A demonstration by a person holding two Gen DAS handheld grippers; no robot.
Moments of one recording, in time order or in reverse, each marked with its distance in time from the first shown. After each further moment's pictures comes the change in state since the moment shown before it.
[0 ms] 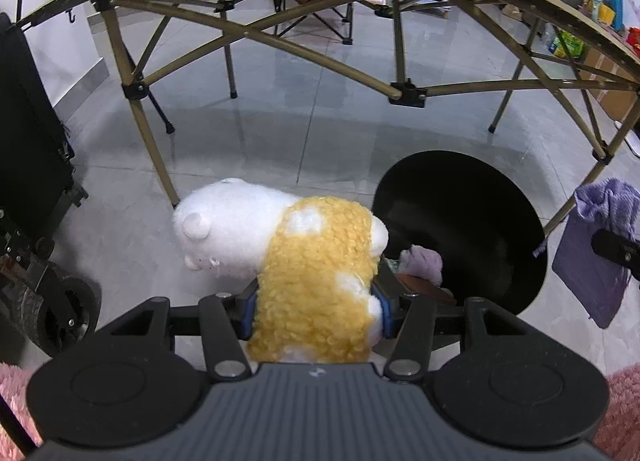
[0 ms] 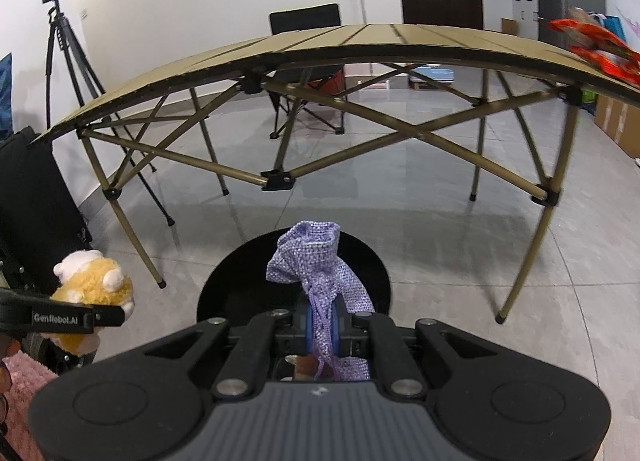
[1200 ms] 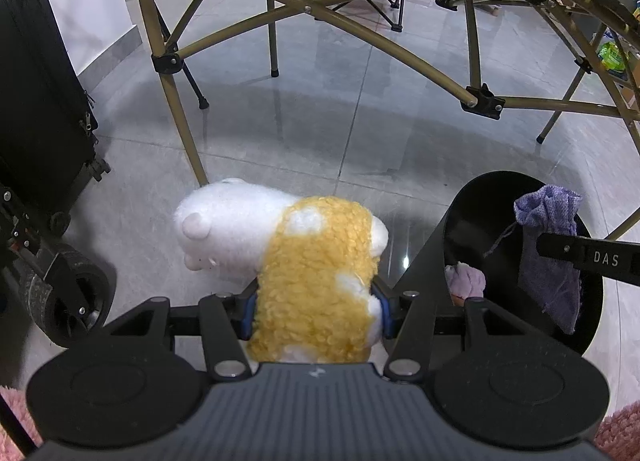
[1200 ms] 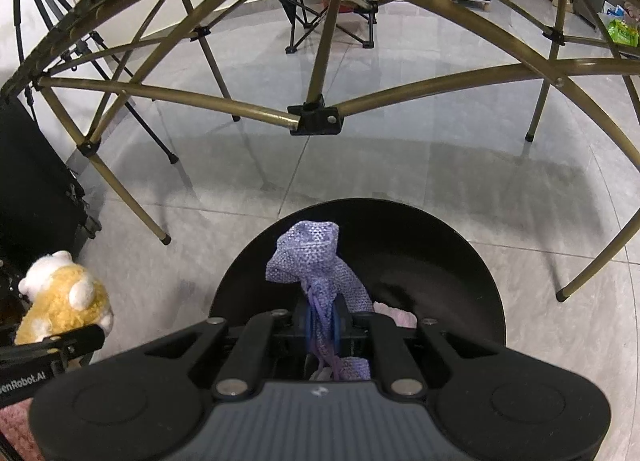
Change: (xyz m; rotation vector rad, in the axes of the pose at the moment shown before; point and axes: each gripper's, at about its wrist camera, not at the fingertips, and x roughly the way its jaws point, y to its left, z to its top) left arm 0.044 0.032 0.029 -0.096 0.063 0.077; right arm 0.146 0.040 0.049 0.009 0.292 0.043
